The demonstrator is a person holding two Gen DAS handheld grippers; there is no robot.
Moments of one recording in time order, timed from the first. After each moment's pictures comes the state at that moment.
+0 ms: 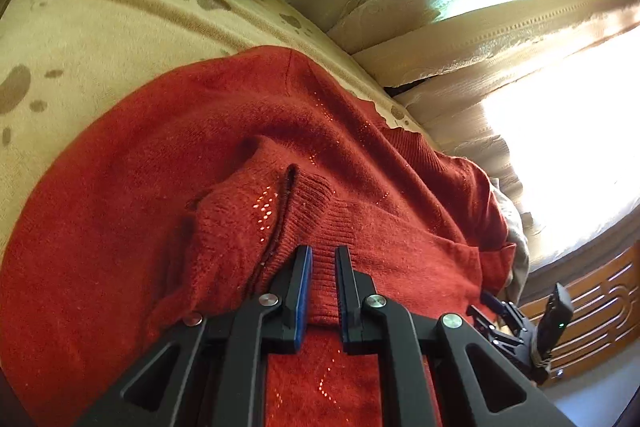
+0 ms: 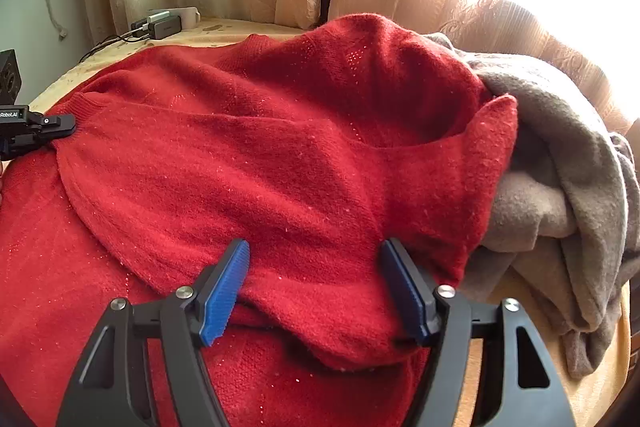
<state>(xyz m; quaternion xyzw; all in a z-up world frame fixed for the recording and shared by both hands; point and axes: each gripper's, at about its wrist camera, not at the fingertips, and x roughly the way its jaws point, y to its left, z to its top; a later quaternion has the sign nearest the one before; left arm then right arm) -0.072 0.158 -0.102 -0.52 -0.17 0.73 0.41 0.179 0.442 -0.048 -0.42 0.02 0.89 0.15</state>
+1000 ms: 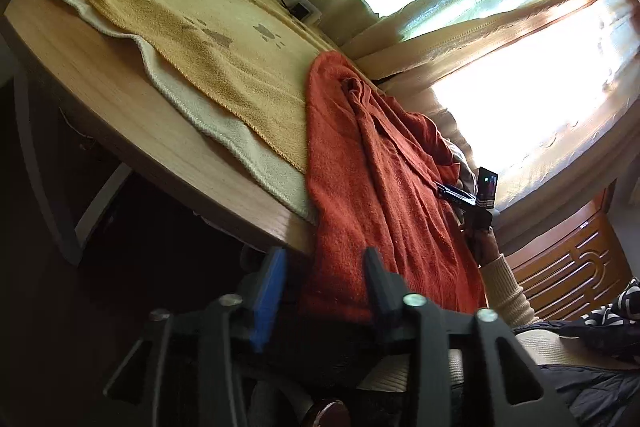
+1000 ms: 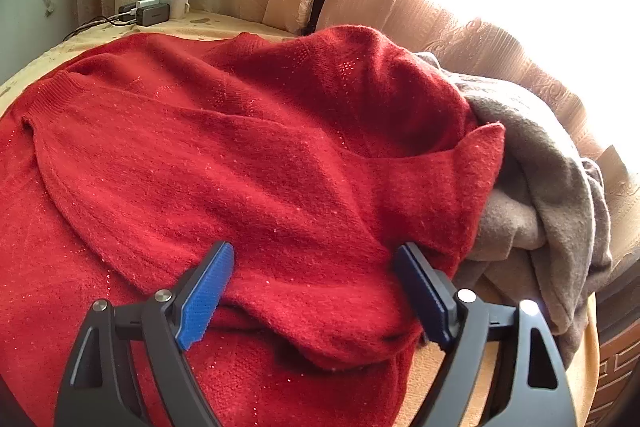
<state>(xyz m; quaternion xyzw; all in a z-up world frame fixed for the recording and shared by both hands) 0.071 -0.142 -0.123 -0.47 -0.19 0.72 0.47 0.177 0.426 -0.046 -0.42 -0.04 0.88 0.20</state>
